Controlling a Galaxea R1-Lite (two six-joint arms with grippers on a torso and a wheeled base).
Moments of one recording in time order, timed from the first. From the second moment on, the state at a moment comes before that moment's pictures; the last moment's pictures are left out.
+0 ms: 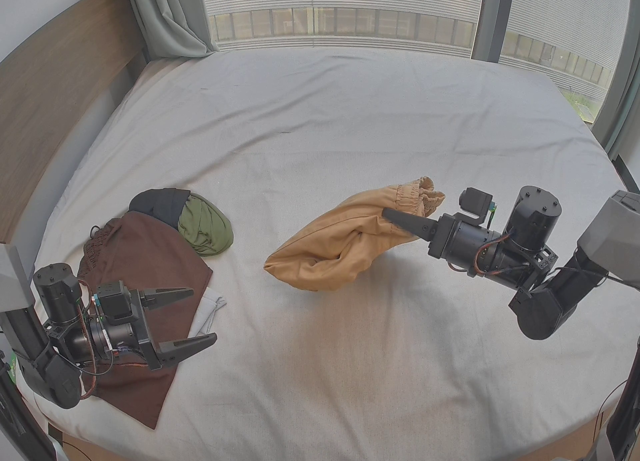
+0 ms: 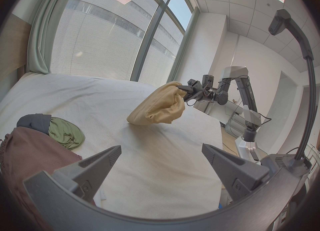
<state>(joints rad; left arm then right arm) -0.01 1.95 -0.16 -1.55 -0.98 0.11 0.40 2.09 -0.78 -1.41 0.59 0.63</state>
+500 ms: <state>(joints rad) -0.01 1.95 -0.16 -1.55 -0.98 0.11 0.36 2.13 -1.03 -1.23 0.62 0.63</state>
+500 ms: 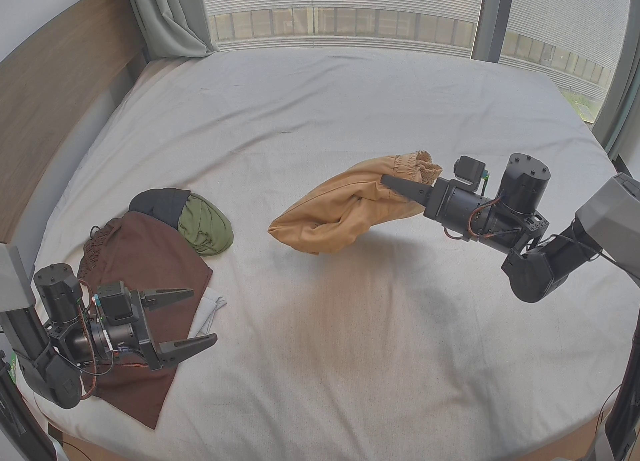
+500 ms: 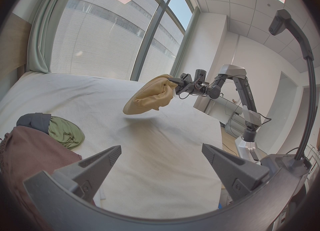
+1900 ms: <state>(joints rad) -0.01 1.95 -0.16 -1.55 -0.98 0.11 0.33 2.27 -1.40 -1.02 0.62 0.63</state>
